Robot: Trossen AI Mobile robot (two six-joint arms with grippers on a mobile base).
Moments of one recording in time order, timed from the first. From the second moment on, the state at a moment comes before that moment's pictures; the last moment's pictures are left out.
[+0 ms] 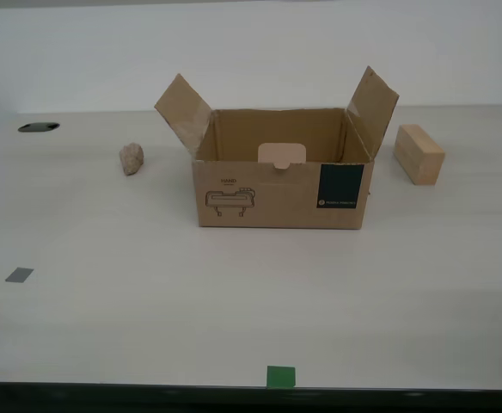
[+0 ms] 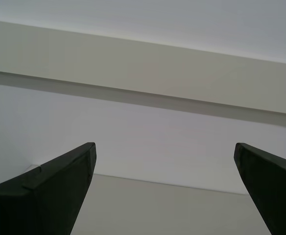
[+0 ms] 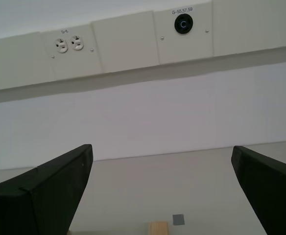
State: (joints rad) arm 0 0.00 0.96 0.52 0.37 -0.04 0.16; arm 1 0.00 1.03 0.55 0.55 -0.01 -0.12
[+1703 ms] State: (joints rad) arm 0 0.00 0.96 0.52 0.38 -0.05 0.05; arm 1 0.00 1.03 0.55 0.55 -0.01 0.00
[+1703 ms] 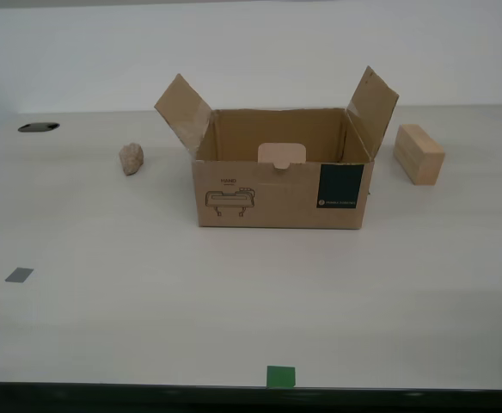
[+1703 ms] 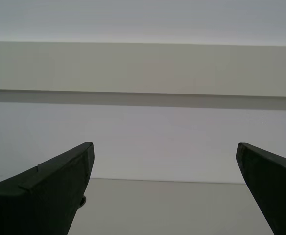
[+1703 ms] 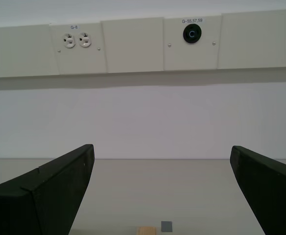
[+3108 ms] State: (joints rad) arm 0 0.00 0.96 0.68 0.16 -0.05 0.07; arm 1 0.00 1.03 0.62 0.38 -0.01 -0.01
